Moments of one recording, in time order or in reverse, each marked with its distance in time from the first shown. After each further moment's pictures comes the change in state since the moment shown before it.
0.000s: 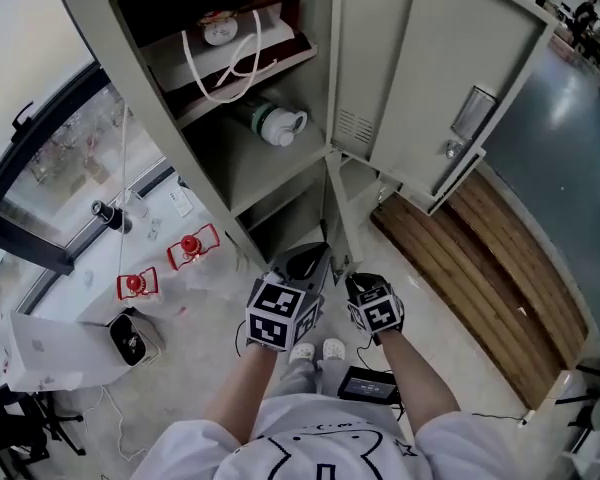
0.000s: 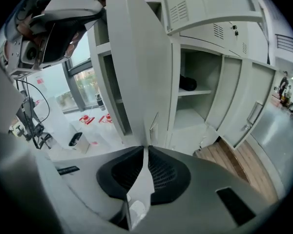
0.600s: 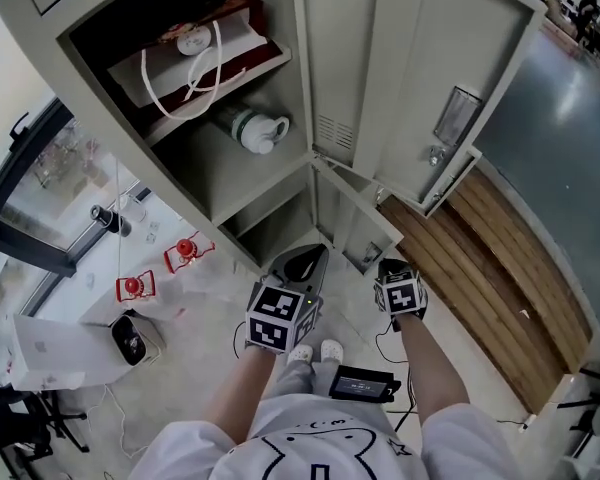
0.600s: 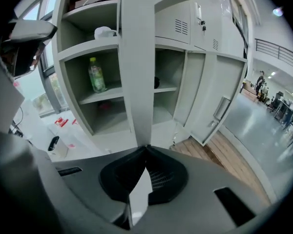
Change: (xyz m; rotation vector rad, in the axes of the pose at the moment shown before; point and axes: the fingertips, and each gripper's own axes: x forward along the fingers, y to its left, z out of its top) left arm 0.035 -0.015 0.002 0.024 0.030 0.040; right arm -0.021 -0.132 -0.012 0.099 0.029 -0.214
